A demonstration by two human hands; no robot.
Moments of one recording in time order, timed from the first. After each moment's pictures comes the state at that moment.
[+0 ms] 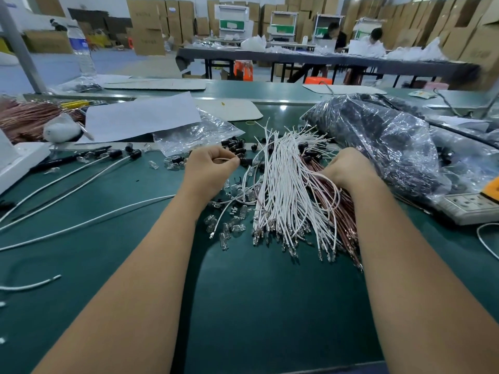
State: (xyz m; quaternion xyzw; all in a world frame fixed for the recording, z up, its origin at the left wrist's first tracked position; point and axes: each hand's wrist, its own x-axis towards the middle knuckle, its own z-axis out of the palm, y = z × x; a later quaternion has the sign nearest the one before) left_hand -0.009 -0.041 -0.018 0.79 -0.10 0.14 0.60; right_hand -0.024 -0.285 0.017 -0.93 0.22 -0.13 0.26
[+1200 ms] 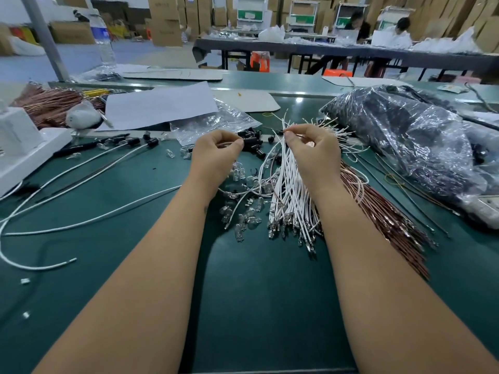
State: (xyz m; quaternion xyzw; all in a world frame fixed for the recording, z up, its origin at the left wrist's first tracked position) left_hand -0.004 -0.032 -0.016 0.75 -0.06 0.15 0.64; right_hand -0.025 -0.201 -0.003 -0.81 0.01 -0.29 0.51
